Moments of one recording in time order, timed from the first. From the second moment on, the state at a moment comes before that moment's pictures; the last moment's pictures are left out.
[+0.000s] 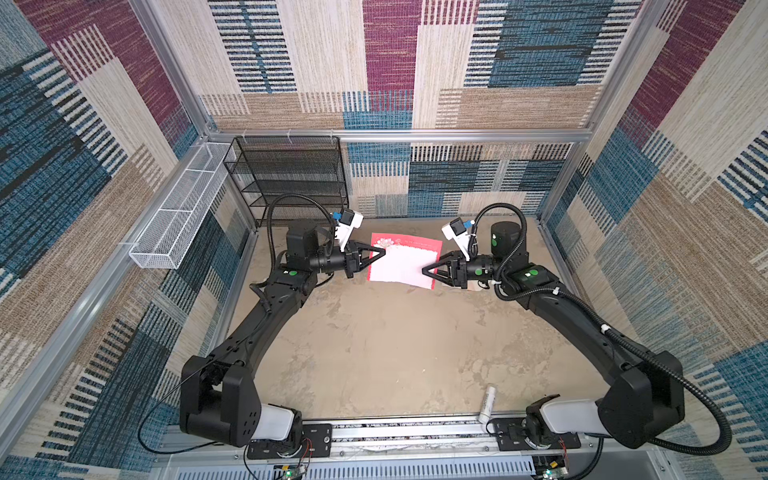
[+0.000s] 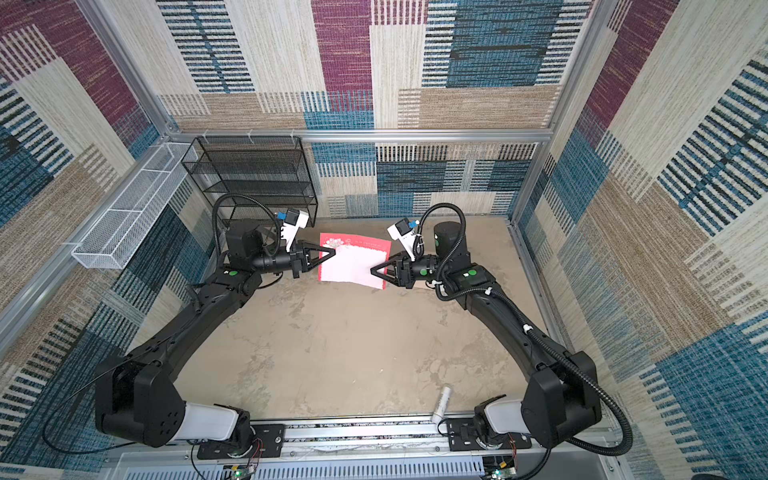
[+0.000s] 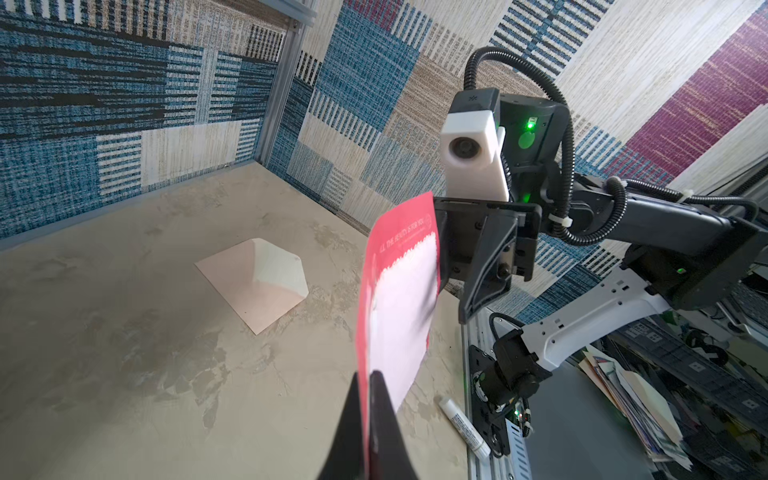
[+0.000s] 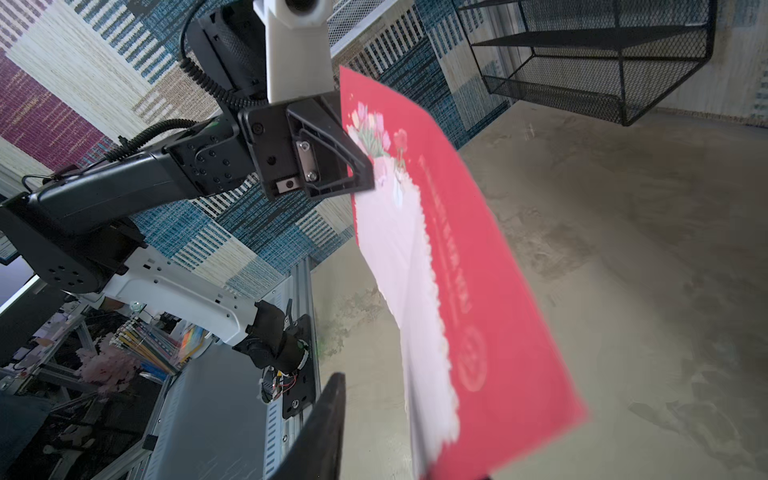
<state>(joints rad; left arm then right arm) -0.24 1.41 1.13 0.05 1.07 -0.24 0.37 1.36 1.13 -0.15 -1.00 0.24</state>
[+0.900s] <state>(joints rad) -0.24 1.46 1.15 0.06 1.02 -0.37 0.33 1.30 1.04 -0.02 -1.14 0.31</state>
